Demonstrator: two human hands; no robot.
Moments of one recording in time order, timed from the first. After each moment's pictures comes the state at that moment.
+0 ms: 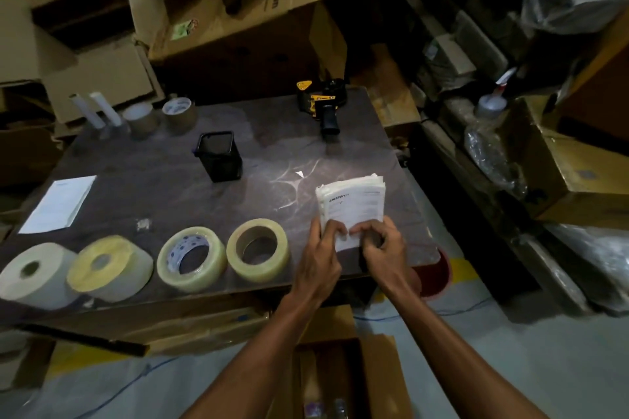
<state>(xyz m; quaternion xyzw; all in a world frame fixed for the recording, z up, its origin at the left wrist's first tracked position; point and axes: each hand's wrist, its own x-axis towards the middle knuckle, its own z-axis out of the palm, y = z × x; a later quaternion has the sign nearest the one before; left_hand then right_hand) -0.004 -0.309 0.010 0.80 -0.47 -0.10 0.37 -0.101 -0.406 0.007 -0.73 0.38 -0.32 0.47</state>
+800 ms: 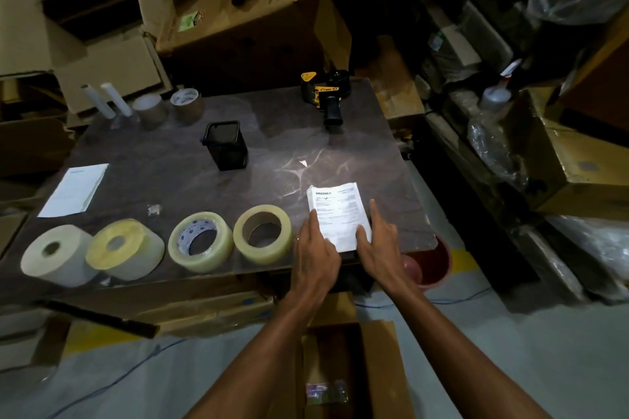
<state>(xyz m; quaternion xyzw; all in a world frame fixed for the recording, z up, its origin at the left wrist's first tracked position) -0.018 -0.289 0.002 0.84 -0.34 -0.11 0.40 -0.111 -0.392 -0.001 -0.80 0.40 -0.21 0.40</state>
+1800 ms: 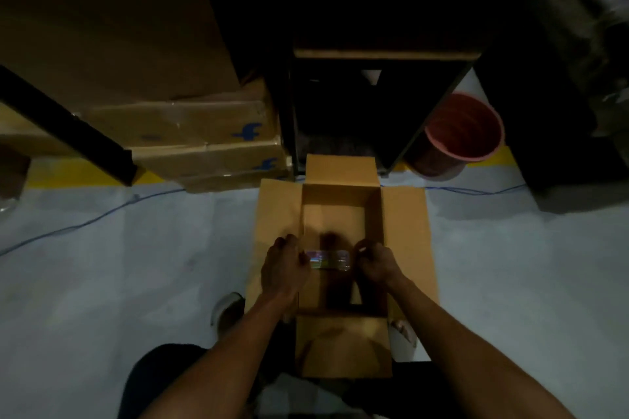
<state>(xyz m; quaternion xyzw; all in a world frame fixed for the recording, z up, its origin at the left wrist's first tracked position) -0.125 -0.026 -0.404 0.91 -0.24 -0.26 0.19 -0.254 -0.203 -0.429 -0.78 0.42 0.15 0.44</state>
